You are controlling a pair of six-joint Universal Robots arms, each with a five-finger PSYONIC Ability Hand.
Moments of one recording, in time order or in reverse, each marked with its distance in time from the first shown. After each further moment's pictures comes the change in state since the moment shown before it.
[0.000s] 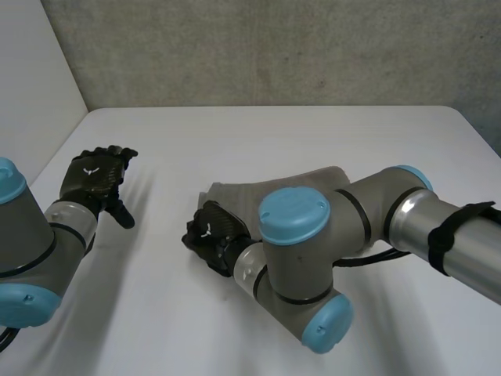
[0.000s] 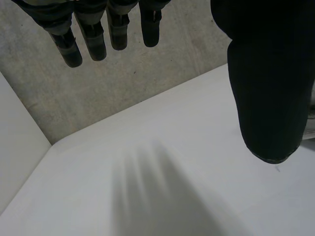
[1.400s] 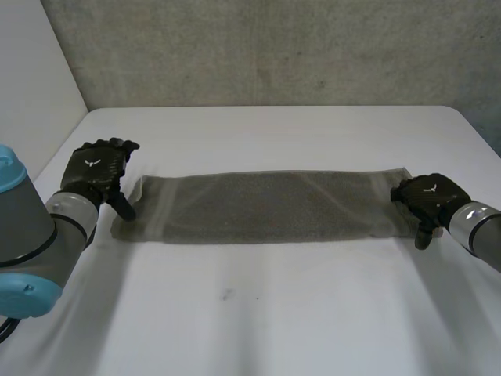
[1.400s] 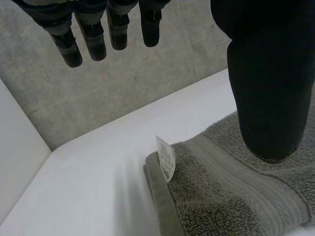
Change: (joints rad) left arm -0.013 -0.002 0.052 -0.039 -0.004 0.000; right arm -0.826 -0.294 0.459 0.002 -0.137 0.131; left_hand 0.000 0.000 0.000 0.000 0.000; right_hand -0.861 -0.872 -0.861 -0.860 -0.843
